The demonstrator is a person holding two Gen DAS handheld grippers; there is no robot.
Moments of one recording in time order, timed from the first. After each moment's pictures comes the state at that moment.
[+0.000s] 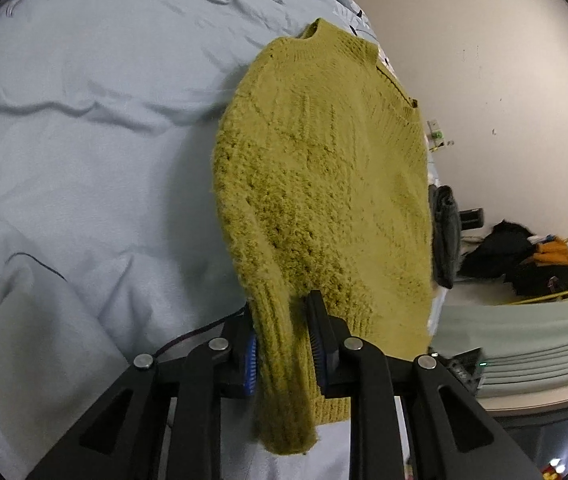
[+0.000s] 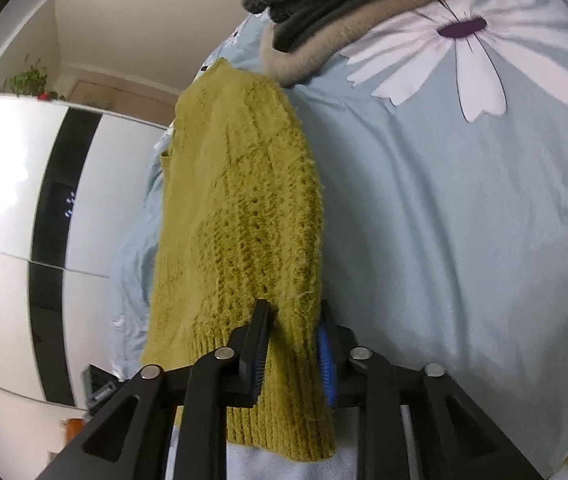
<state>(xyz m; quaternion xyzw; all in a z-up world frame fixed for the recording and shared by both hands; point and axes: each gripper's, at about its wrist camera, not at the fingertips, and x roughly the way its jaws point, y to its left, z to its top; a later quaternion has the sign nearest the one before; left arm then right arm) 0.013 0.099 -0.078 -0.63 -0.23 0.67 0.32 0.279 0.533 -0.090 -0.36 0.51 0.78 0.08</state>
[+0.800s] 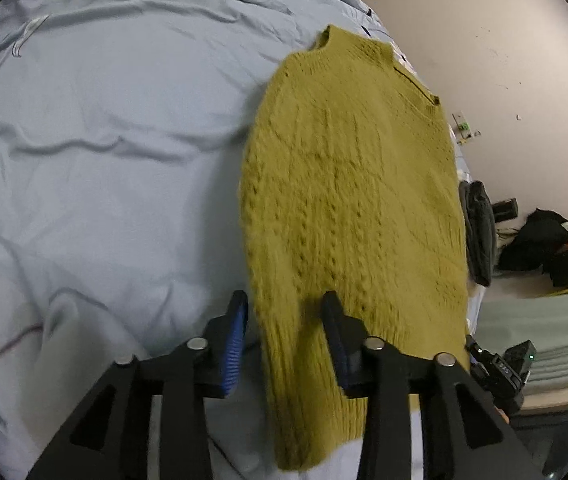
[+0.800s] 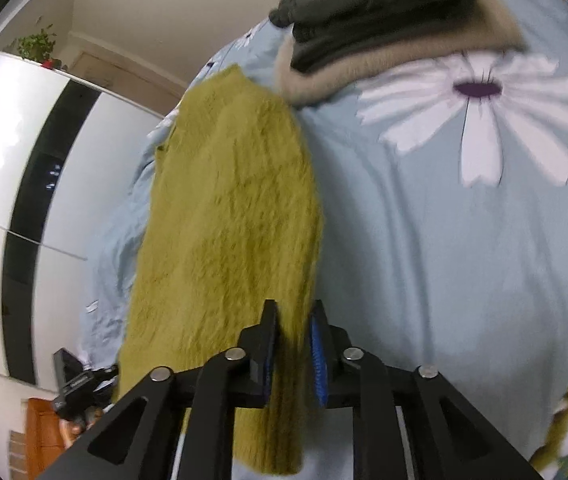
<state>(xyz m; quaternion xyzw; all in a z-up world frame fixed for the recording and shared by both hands) -0.004 0.103 -0.067 -0.62 -0.15 0.71 0.29 0.275 0.551 -0.063 -0.39 0.44 0.80 0.12</state>
